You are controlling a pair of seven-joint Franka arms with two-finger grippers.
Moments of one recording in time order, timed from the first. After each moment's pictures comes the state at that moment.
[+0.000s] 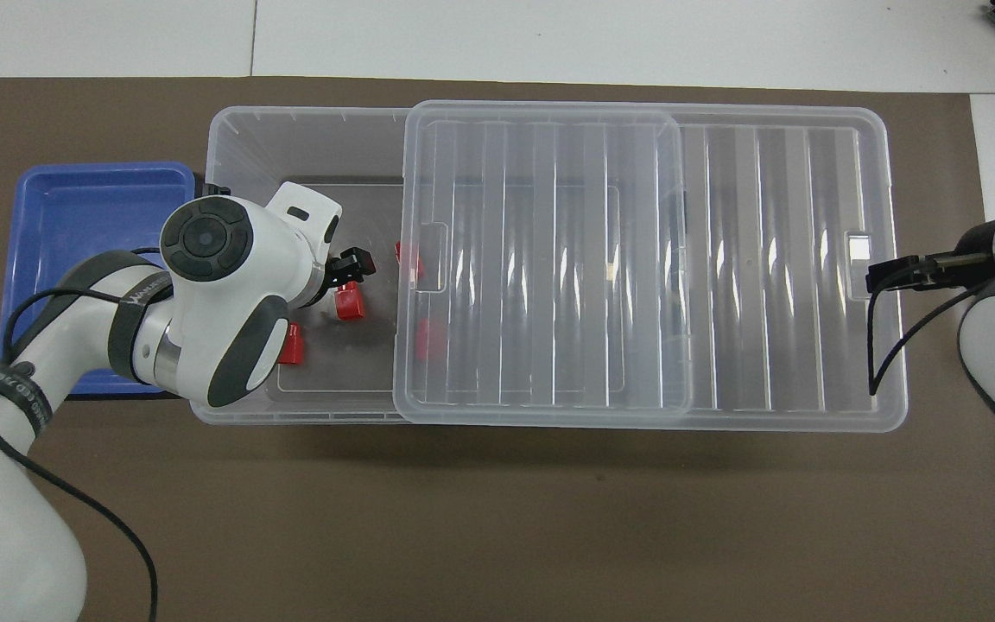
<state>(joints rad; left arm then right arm) -0.13 0.27 -0.27 -1.96 0.12 2.31 -0.74 -0.12 0.02 0.03 -1.86 -0.03 1.93 -0.08</state>
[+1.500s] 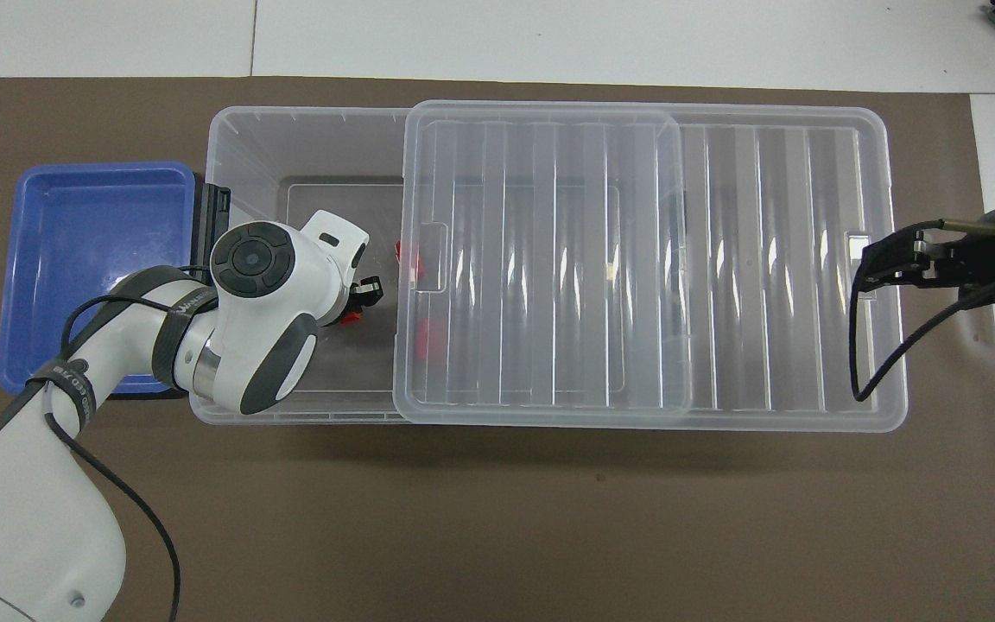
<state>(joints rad) -0.16 0.31 -0.26 -1.99 0.13 2.31 -0.73 -0.01 0.00 0.05 -1.61 -0.03 1.57 0.24</state>
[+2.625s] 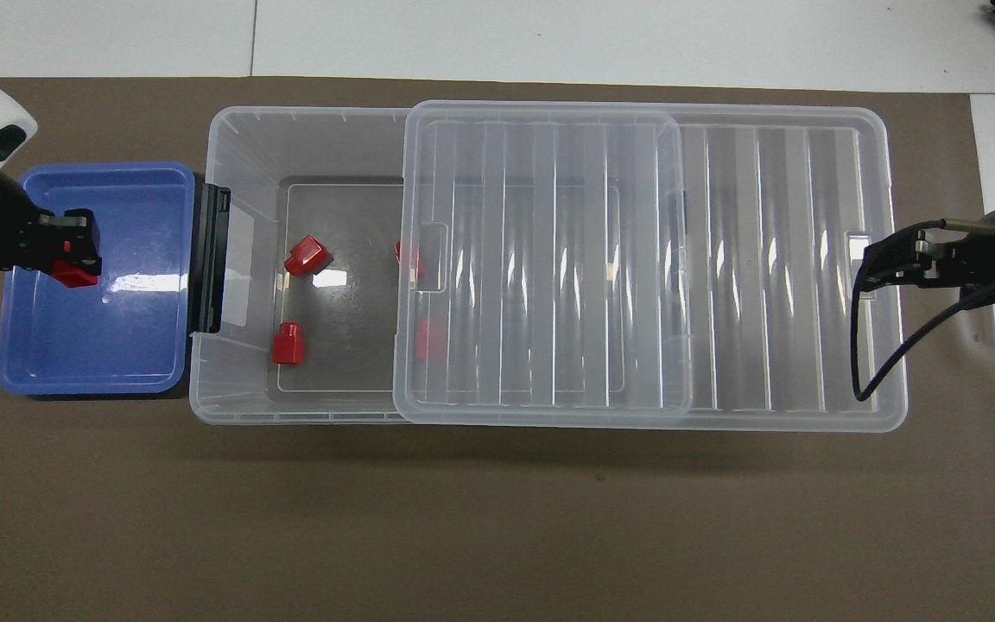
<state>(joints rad) 0.22 0.21 -0.23 -1.53 0.04 1.62 -0.05 -0.01 0.00 0.05 -1.61 -0.03 1.57 0.24</state>
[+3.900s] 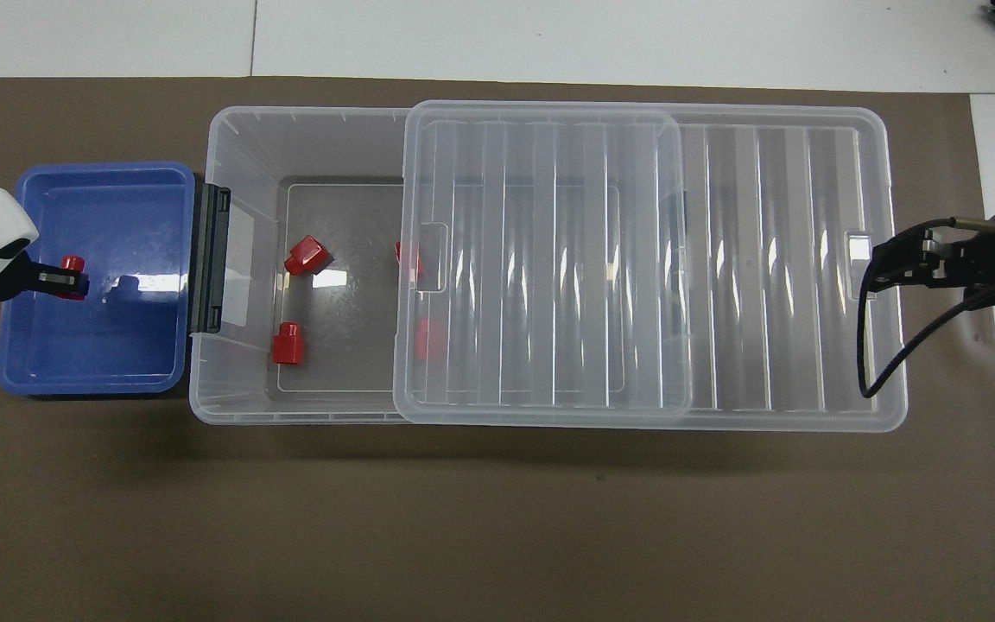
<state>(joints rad) 0.41 0.29 -0.23 -1.95 0.08 2.29 0.29 -0.03 0.00 0.05 -1.61 -0.03 1.57 0.24</state>
